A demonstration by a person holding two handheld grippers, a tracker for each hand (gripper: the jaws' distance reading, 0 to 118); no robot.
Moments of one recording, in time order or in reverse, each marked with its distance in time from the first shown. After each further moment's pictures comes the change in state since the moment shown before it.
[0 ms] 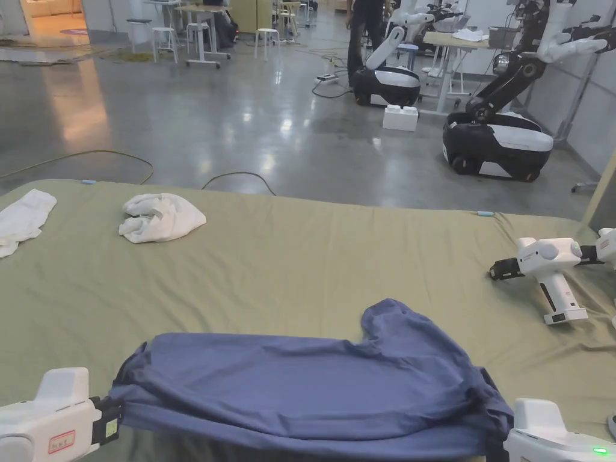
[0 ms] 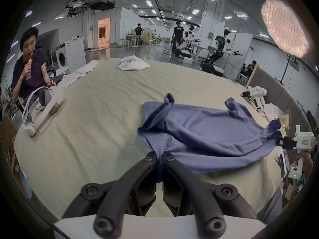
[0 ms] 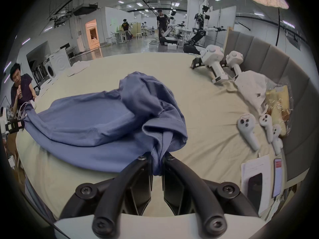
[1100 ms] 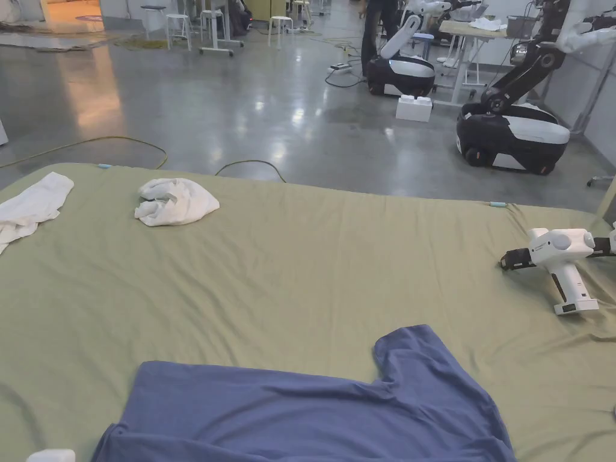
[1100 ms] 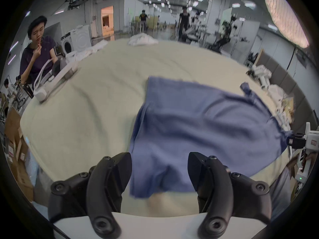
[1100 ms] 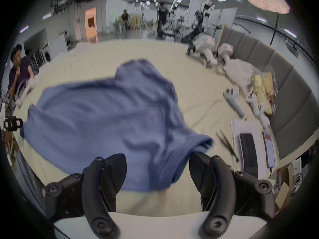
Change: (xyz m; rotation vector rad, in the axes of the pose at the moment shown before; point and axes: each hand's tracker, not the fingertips) left arm -0.022 -0.099 0.033 -0.085 0.047 0.011; right arm -0.036 -0.097 0.060 -0.005 -0.070 0.030
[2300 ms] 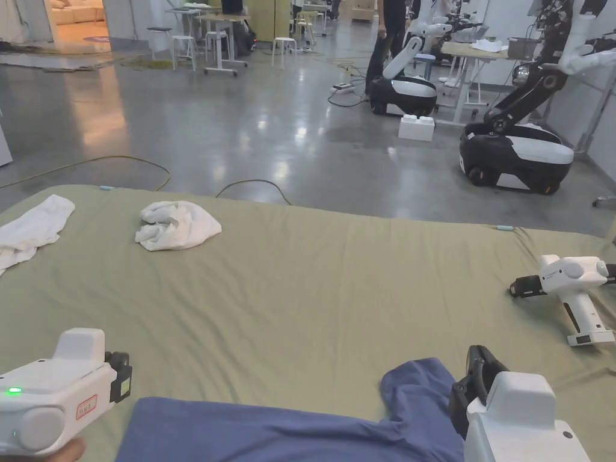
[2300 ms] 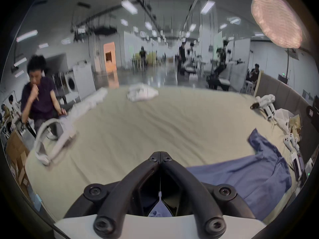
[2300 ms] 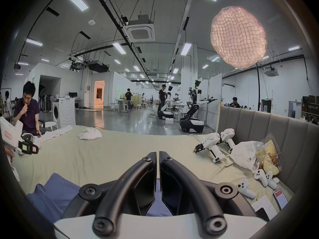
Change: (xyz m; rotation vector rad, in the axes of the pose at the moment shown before) left arm 0.010 0.154 -0.051 0.195 0.047 -0.082; right arm -0.075 0.124 0.021 0.725 -0.012 -0.035
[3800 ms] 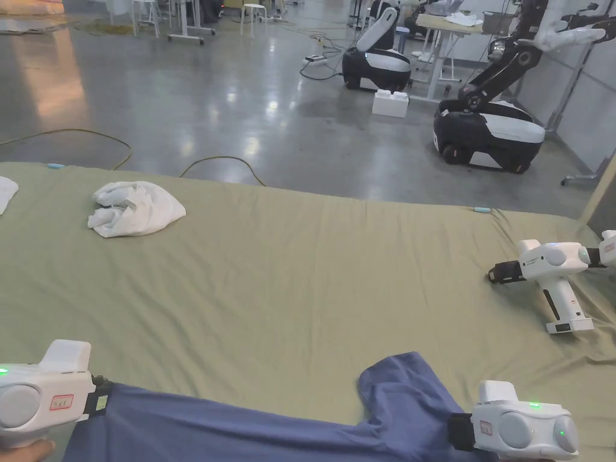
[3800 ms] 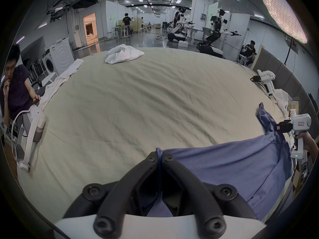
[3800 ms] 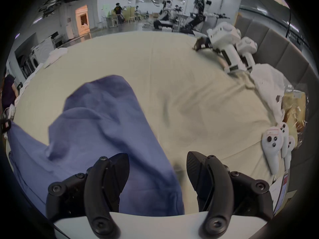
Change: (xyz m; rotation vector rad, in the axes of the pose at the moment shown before) left arm 0.011 0.001 -0.100 -0.249 -0.100 -0.058; right arm 0.110 -0.146 -0.221 -0.921 -0.018 -0.012
